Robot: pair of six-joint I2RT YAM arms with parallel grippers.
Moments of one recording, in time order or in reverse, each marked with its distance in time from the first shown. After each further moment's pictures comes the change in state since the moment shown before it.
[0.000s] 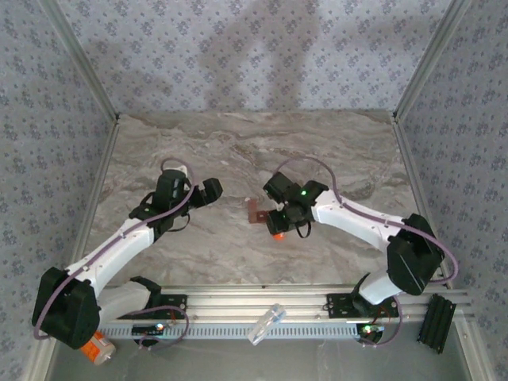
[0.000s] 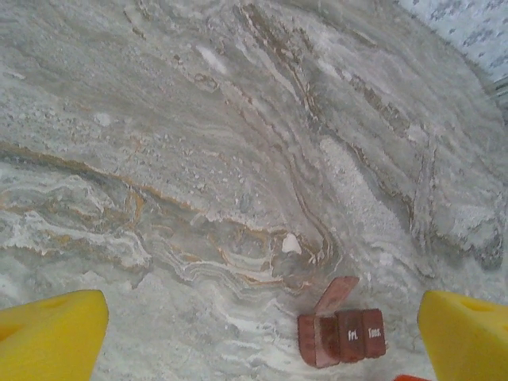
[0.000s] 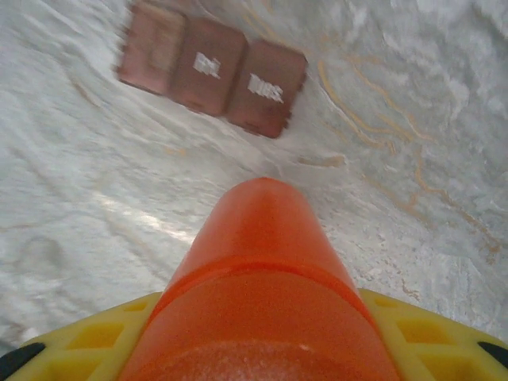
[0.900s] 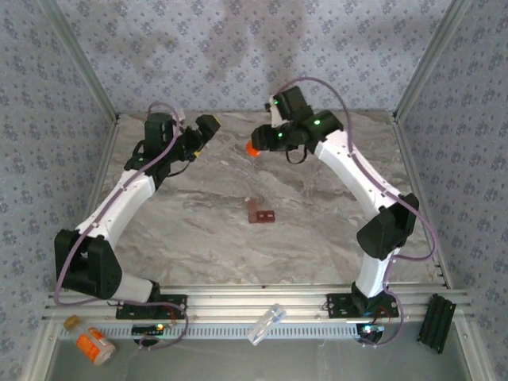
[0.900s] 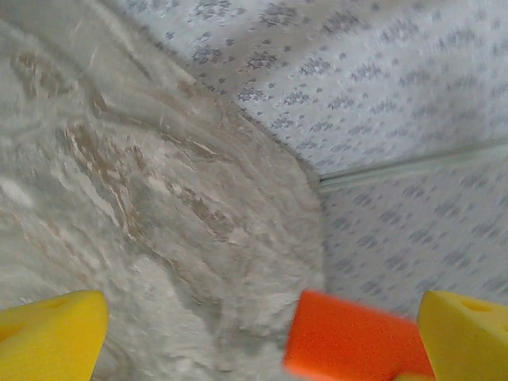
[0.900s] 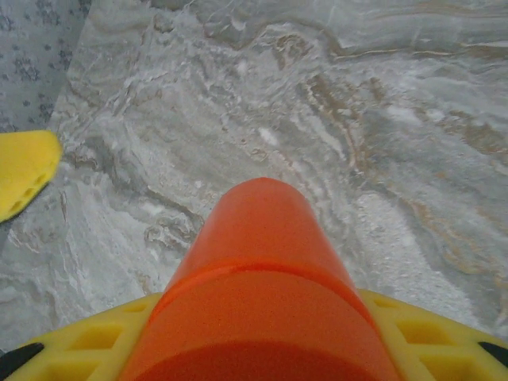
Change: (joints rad) left arm 0.137 0.317 0.525 0.010 0.286 -0.142; right arm -0.284 0.319 0.819 -0.087 -0.190 -0.033
